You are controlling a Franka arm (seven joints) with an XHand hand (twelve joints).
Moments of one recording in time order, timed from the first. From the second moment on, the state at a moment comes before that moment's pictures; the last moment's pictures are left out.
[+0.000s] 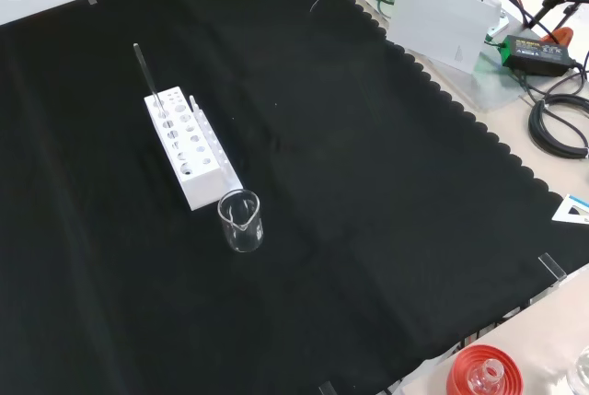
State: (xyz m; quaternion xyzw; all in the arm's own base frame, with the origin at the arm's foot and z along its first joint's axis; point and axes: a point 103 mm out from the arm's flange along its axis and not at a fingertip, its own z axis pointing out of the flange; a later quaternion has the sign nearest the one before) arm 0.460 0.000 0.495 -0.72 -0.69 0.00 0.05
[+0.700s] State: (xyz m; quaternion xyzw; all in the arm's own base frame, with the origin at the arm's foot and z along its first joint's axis) arm 0.499 -0.003 0.461 -0.70 -0.71 0.00 0.08
